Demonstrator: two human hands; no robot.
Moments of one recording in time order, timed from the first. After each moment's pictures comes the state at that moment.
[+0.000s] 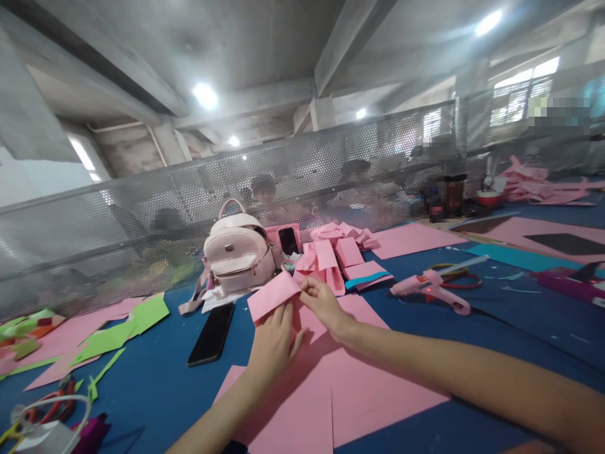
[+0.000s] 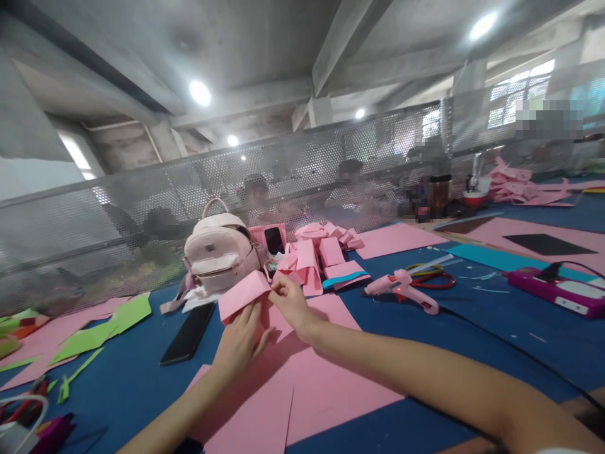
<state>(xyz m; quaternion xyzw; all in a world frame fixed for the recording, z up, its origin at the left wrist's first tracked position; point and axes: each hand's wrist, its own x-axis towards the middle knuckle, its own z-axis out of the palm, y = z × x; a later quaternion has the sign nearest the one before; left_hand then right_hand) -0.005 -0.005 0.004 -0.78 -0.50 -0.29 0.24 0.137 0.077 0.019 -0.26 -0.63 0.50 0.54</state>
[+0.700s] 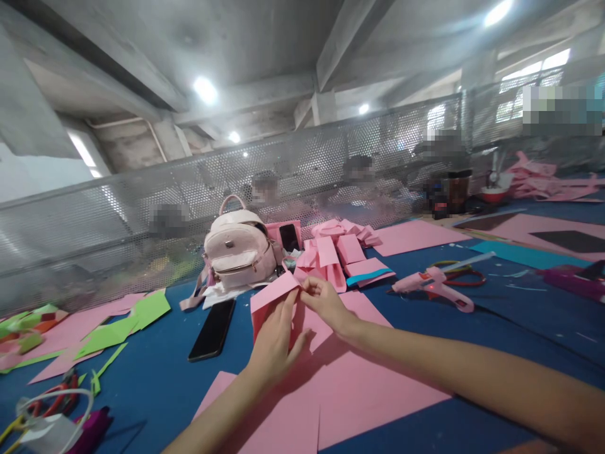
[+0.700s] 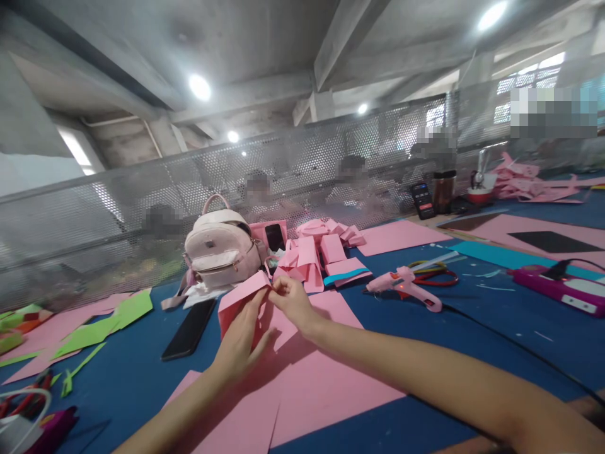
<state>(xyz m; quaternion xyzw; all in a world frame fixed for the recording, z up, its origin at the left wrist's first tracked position) -0.004 -0.018 0.013 -0.80 -0.51 -0.32 0.03 0.143 0.066 0.031 -0.25 -0.61 0.52 0.53</state>
